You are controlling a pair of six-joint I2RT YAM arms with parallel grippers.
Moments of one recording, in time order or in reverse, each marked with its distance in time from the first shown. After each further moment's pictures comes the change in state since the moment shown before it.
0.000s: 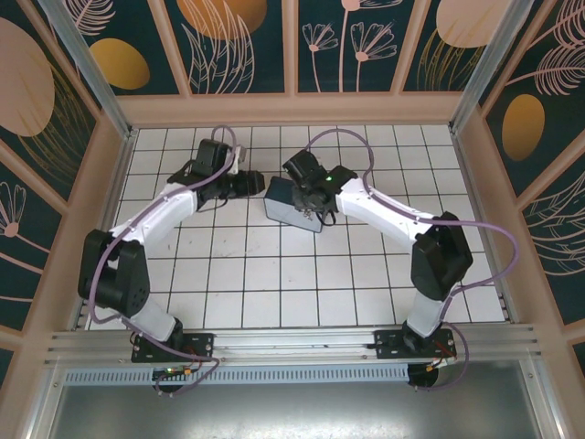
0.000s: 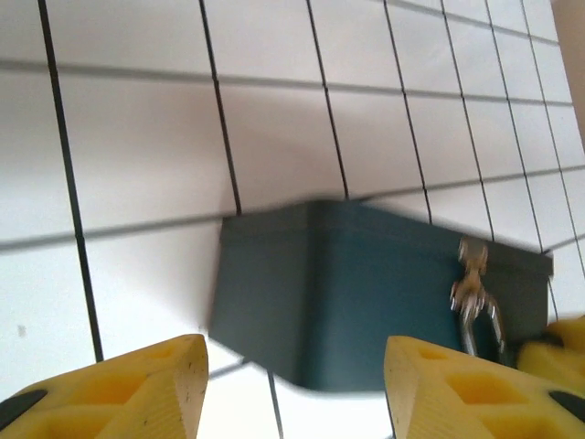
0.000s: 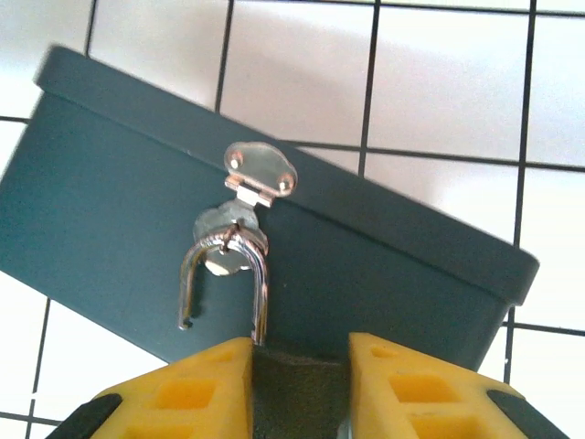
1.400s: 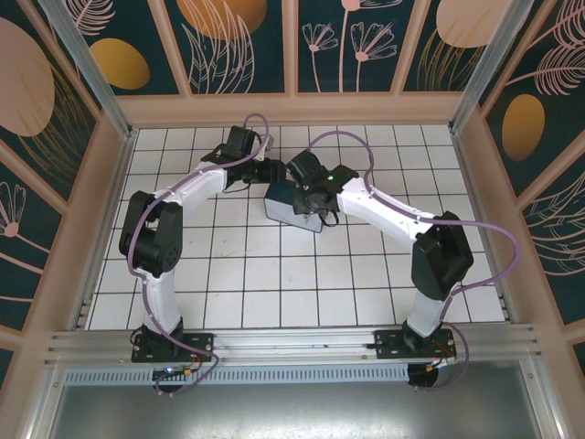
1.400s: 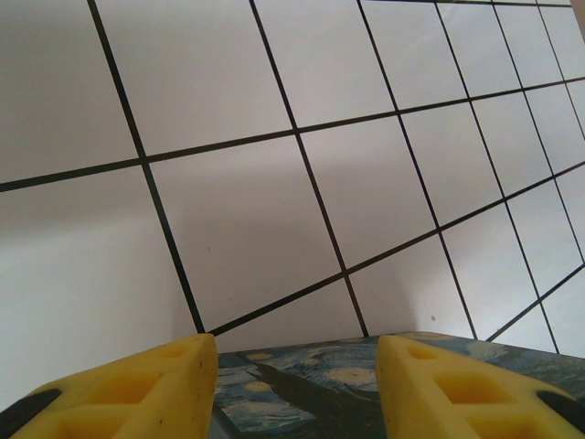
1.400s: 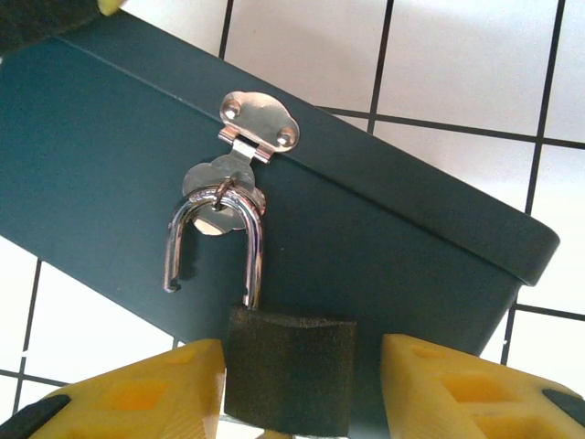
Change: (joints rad) left arm -0.056 0.322 0.240 0.060 0.024 0.095; right arm -0.010 0.018 -0.003 -0.042 -0.051 -0.034
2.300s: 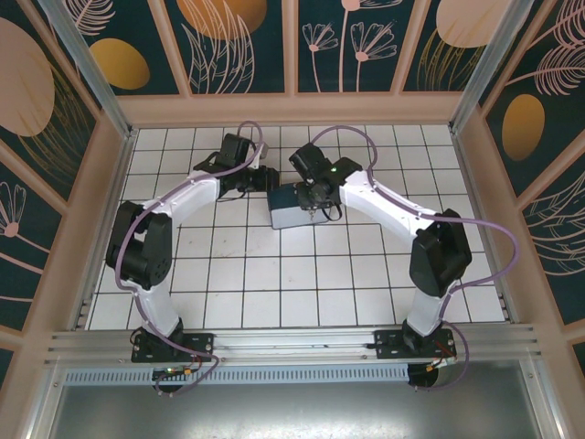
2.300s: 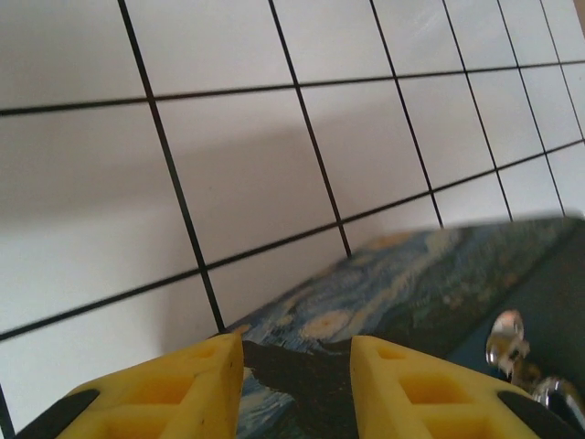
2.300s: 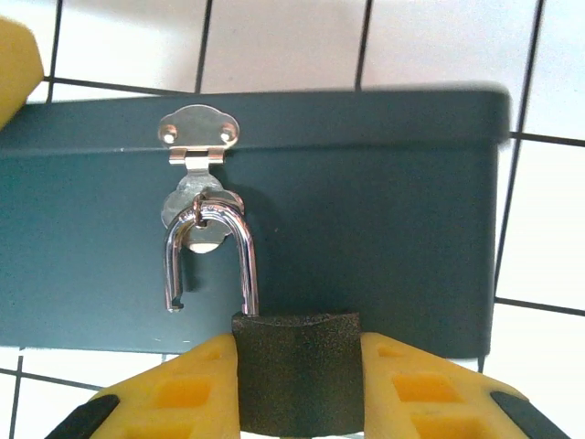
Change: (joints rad) left arm -0.007 -0.130 -0.146 -0.009 -0.005 -0.027; right arm -0.038 0.013 0.072 -0.084 -0.026 -0.004
